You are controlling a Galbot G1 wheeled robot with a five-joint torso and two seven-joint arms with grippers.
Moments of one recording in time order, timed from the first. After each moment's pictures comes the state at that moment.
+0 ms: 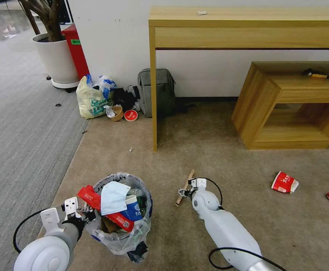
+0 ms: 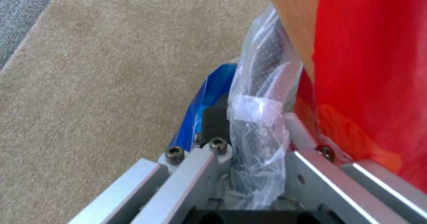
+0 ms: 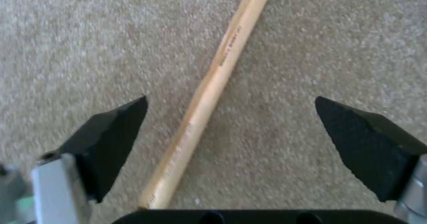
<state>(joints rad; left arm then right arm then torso) 1.61 -1.20 -0.65 -2.29 -0.94 0.74 -0.57 -0.76 1.40 0.03 1.10 0.73 -0.53 0.44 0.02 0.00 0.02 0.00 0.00</state>
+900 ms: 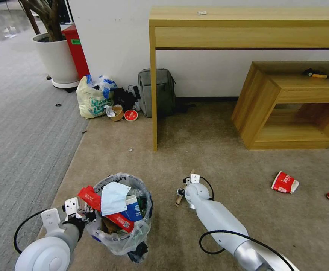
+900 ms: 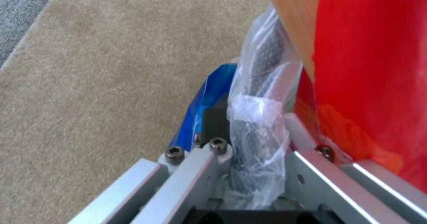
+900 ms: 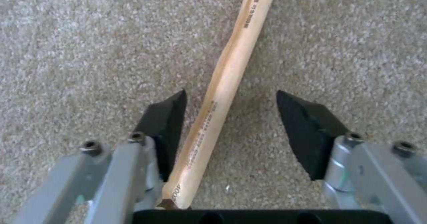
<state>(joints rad) 1.61 -1.21 -0.65 -2.29 -0.93 0.74 -0.57 -0.66 1.43 -0.06 0.98 0.93 -0.57 0.54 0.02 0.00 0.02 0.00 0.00</state>
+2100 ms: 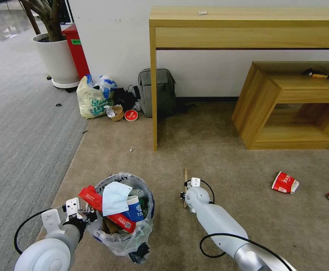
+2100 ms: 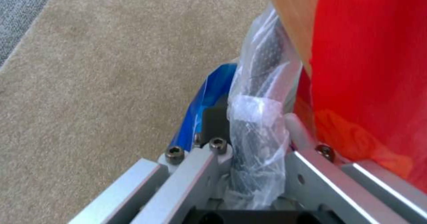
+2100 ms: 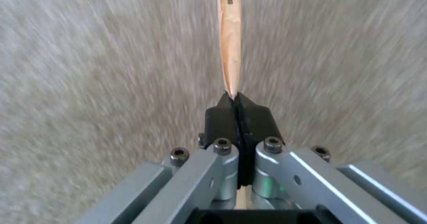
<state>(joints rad) 1.62 -1.21 -0.65 -2.31 -0.92 0.74 -0.55 -0.71 1.40 -0.03 1.06 0.83 -0.52 0.51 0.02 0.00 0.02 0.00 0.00</state>
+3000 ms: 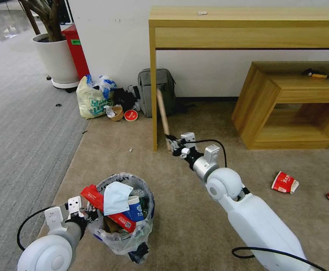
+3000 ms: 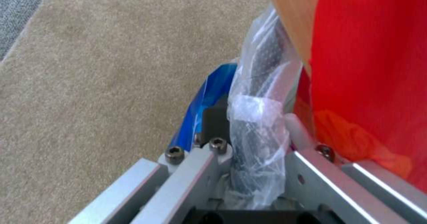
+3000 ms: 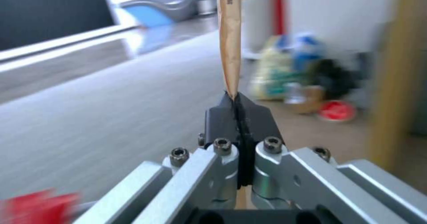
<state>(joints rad) 1.60 -1.18 -0.62 -2.27 -0.92 0.74 -0.55 -0.81 1.09 -0.07 1.96 0.73 -0.30 -0.10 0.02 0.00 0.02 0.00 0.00</state>
